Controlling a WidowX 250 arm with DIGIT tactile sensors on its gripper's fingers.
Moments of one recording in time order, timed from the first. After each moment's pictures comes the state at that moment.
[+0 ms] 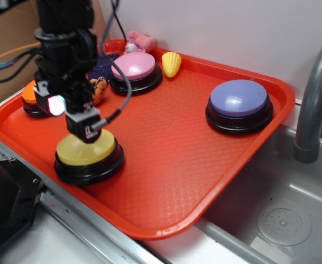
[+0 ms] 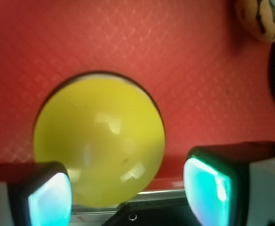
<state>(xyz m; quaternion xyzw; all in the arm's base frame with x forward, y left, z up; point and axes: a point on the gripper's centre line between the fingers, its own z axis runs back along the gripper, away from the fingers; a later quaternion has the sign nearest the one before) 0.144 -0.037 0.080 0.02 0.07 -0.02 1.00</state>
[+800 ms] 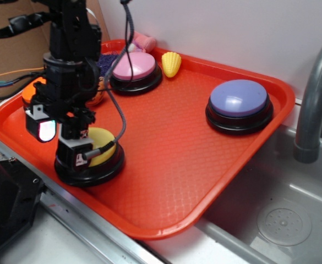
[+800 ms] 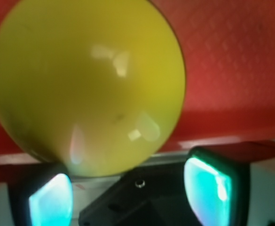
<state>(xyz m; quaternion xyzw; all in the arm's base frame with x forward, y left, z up) 0.124 -0.039 0.053 0.03 0.18 0.00 0.98</state>
